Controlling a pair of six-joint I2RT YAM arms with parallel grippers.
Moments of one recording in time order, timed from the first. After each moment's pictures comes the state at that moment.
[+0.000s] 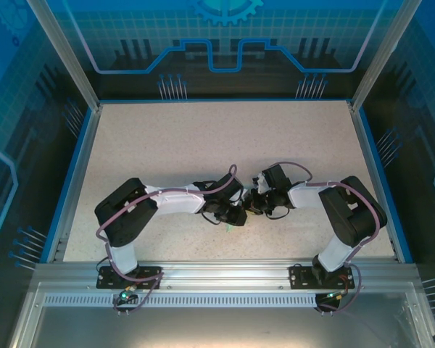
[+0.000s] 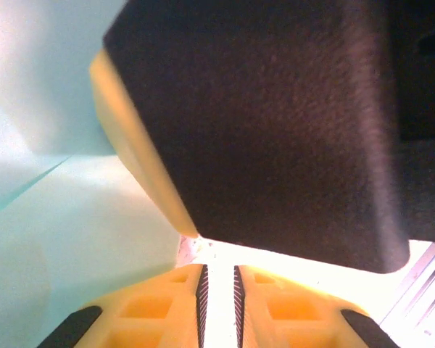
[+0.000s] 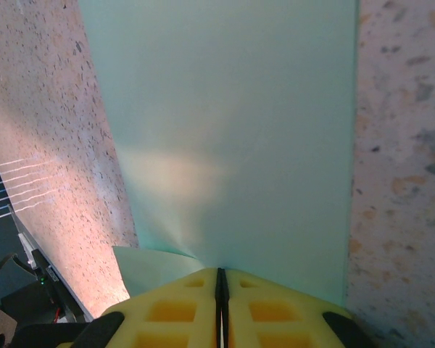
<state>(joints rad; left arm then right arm) -0.88 1.82 1.02 -0.30 0.36 -0.58 0.46 1.67 0.65 -0.06 -0.61 0.74</state>
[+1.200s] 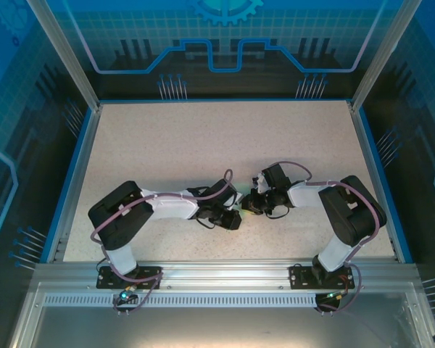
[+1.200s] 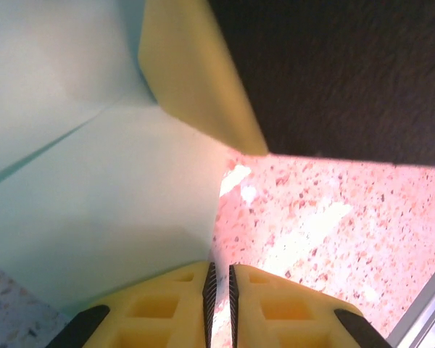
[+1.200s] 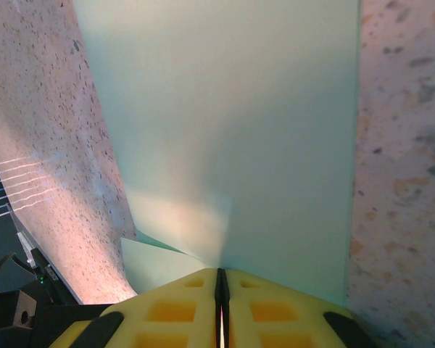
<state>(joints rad) -0.88 1.76 0.89 -0.20 0.34 -0.54 0.46 1.68 0.66 -0.08 -0.61 0.74</state>
